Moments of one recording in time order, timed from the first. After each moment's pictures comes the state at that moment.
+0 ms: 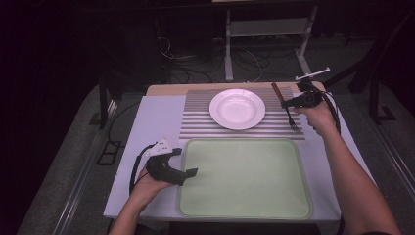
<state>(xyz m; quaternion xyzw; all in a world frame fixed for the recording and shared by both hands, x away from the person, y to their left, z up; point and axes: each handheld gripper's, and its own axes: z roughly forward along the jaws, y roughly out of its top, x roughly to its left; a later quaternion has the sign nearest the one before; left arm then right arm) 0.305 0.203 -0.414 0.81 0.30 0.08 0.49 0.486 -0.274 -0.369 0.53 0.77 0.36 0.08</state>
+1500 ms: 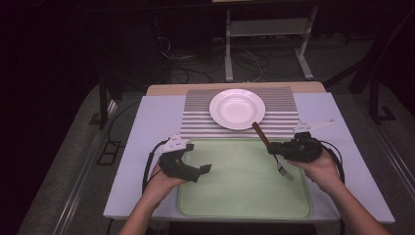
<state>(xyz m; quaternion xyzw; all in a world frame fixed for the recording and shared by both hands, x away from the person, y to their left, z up) 0.308 0.160 -0.396 0.81 0.29 0.08 0.50 0.322 -0.226 -0.386 0.35 0.81 0.48 0.05</state>
